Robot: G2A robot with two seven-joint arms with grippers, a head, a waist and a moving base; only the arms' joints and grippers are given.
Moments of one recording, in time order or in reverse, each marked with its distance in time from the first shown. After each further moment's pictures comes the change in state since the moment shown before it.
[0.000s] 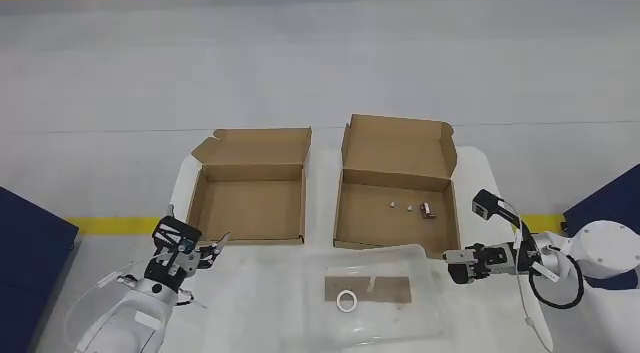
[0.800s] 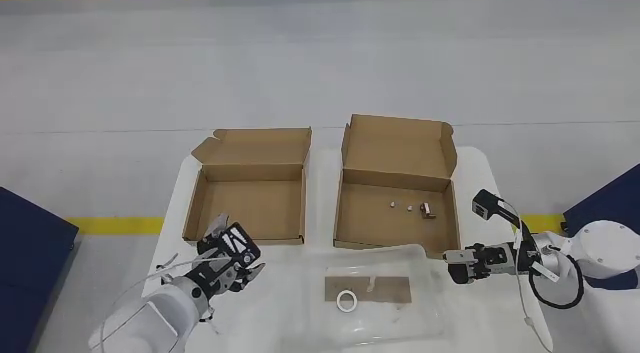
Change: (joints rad) left arm -0.075 0.013 0.154 -0.252 0.089 -0.343 -0.486; right arm 0.000 0.000 0.000 0.000 0.000 0.000 0.000
